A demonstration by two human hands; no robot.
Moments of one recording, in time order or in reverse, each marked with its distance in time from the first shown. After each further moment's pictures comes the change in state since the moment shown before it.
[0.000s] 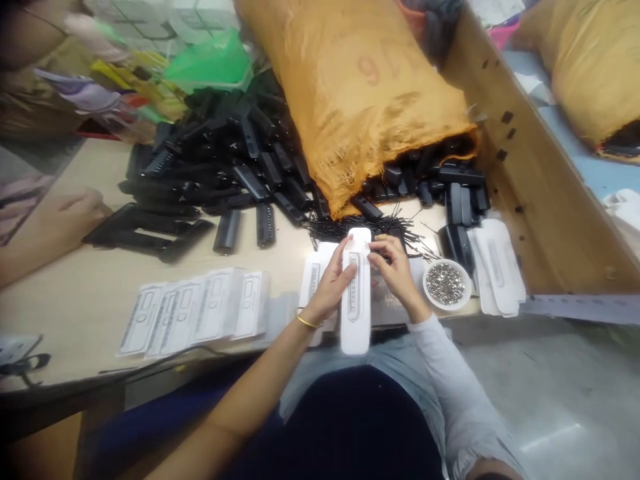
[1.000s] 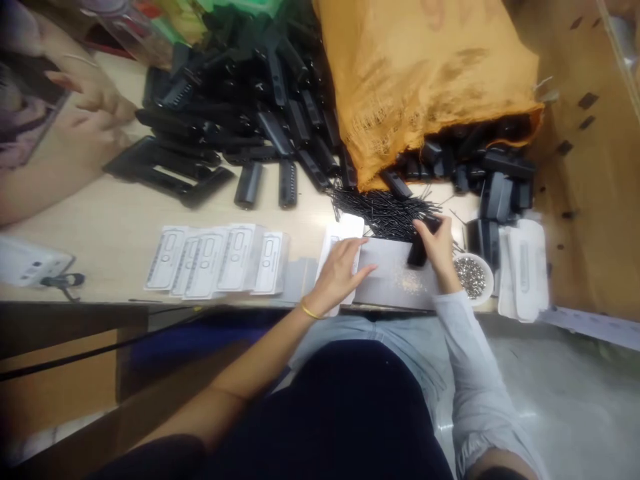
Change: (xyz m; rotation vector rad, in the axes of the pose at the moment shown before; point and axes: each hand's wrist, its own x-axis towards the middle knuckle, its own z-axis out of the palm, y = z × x) left_hand -0.031 -0.008 -0.027 1.239 0.216 0.330; right_hand 0.029 0.028 -0.032 -0.328 0.226 0.286
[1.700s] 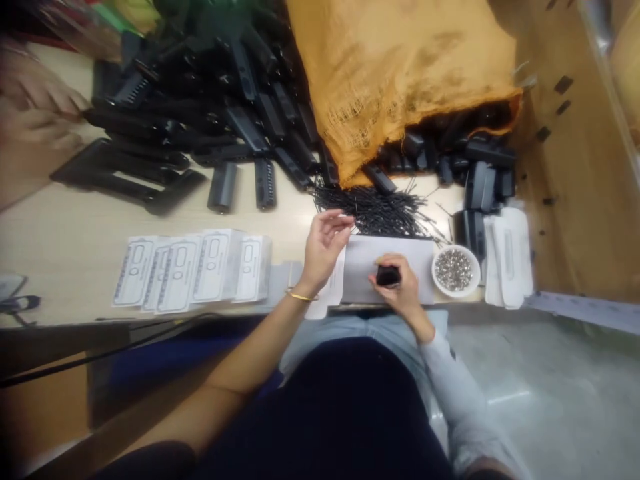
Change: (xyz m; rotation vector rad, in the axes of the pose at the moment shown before) left_hand 0.037 -0.003 0.011 -0.936 0.263 -0.106; right_hand -0.098 -0.006 0.008 0.425 -0.157 -0.146
